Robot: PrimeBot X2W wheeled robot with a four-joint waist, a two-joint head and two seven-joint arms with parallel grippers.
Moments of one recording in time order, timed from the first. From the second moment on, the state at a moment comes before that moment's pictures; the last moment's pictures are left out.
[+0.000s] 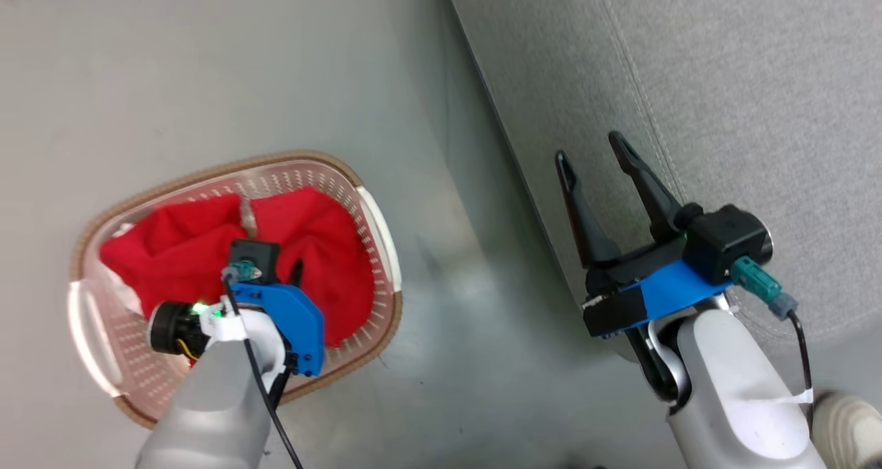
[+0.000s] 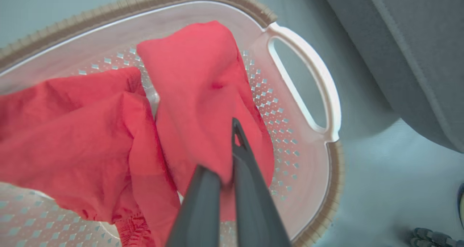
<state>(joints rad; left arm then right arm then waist) -0.72 0.08 -0.38 1.24 -0.28 -0.12 -0.14 -0.46 -0.05 0.22 0.29 0.17 0.13 -0.25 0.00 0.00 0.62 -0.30</state>
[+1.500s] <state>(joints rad) -0.85 0.05 -0.95 0.77 -0.81 -0.11 -0.14 -0.18 -0.05 0.14 0.30 0.11 0.13 -0.09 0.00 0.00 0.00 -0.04</state>
